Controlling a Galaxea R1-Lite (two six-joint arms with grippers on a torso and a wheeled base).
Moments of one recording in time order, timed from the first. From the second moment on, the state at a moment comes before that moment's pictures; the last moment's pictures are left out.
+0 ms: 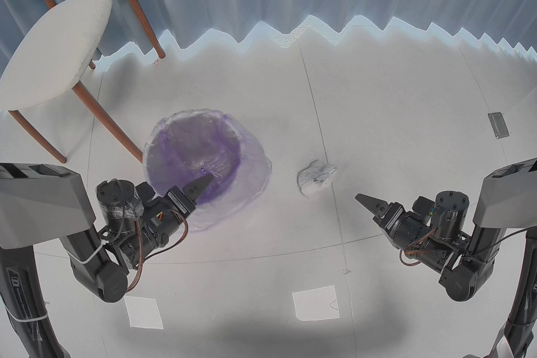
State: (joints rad) left arm -0.32 2.15 -0.49 -1.55 -0.13 -0.90; right arm 0.38 2.17 -0.39 -1.55 0.13 0.92
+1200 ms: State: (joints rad) left arm -0.28 2.20 -0.15 -1.55 0.09 -0.13; right arm 0.39 2.19 -0.39 -1.55 0.13 0.91
